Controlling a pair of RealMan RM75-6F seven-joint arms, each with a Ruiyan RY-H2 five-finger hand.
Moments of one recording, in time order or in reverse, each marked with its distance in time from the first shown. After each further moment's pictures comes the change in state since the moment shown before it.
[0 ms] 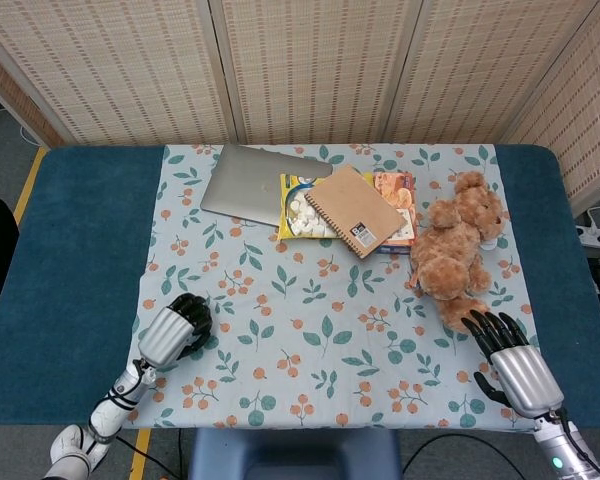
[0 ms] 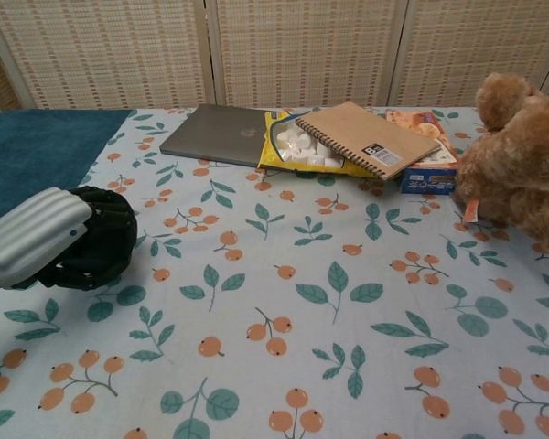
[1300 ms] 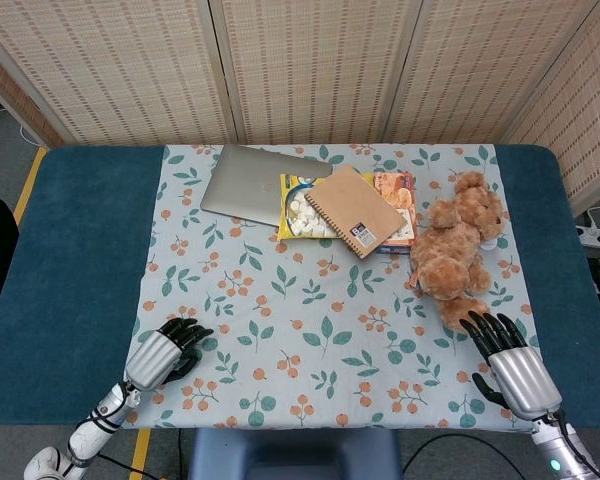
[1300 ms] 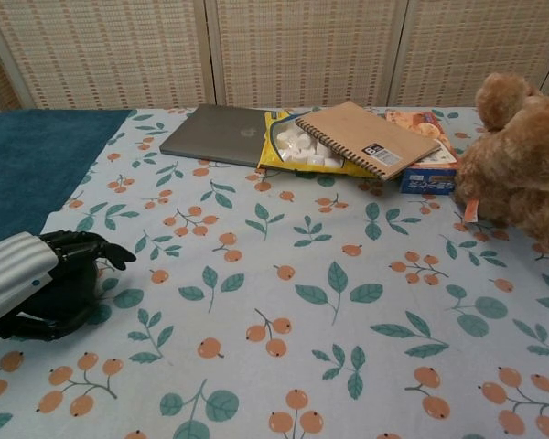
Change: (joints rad) left arm 0.109 0.064 0.097 -0.028 0.054 0.000 -0.039; right arm -0.007 -0.011 -0.002 -0.002 -0.010 0.009 -0.022
